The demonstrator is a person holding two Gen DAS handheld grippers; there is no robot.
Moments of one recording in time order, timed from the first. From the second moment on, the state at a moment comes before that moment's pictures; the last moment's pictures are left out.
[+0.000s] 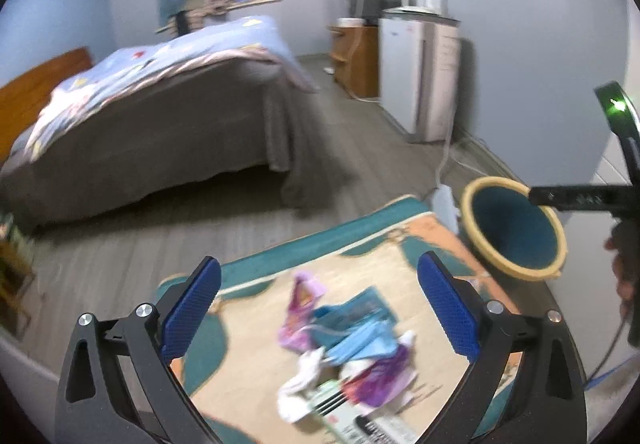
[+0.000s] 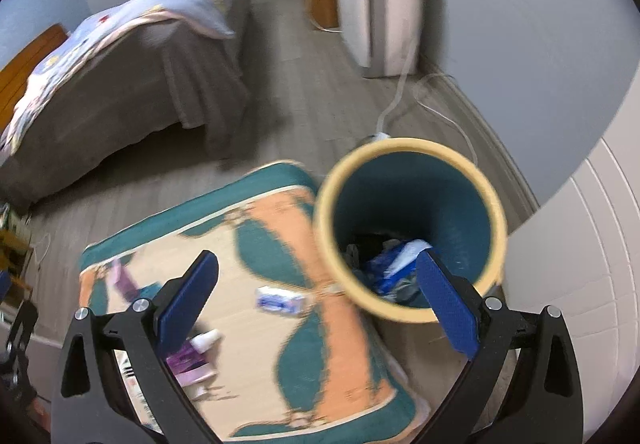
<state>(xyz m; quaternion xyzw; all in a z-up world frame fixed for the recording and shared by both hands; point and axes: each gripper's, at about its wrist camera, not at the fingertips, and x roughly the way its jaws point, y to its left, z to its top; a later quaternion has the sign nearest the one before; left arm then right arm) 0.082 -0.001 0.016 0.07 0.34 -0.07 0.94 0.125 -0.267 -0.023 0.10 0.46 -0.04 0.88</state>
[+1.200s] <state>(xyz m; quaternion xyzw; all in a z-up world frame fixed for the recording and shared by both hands) 0.119 0.085 -0.052 0.07 0.42 -0.03 0.91 0.165 -0.106 -0.134 0.02 0.59 0.07 0.80</state>
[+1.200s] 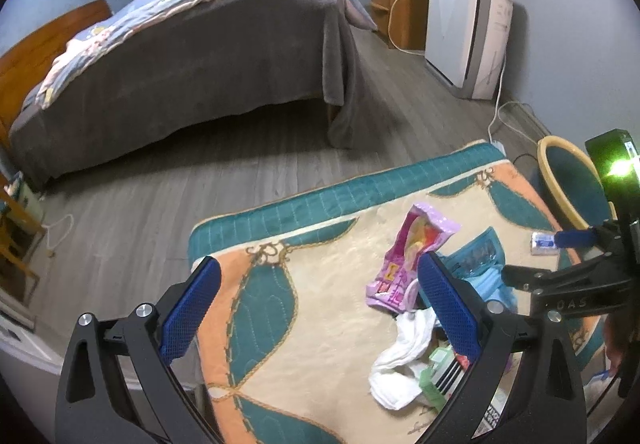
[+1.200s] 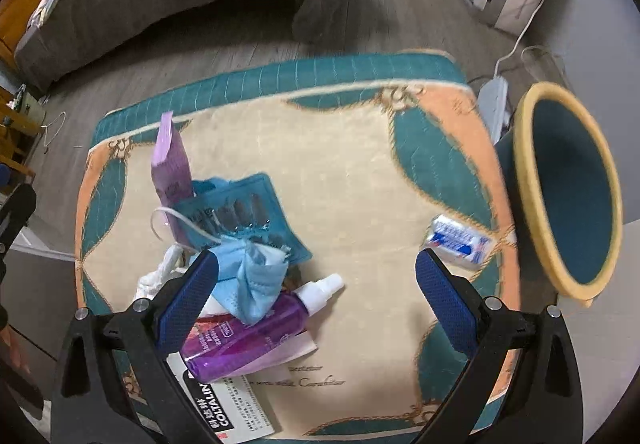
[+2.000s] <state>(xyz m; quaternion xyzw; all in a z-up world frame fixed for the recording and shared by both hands) 0.123 0.073 -0.061 0.08 0.43 -0.04 0.90 0.161 -0.100 -0.097 0.05 0.56 0.13 0.81</state>
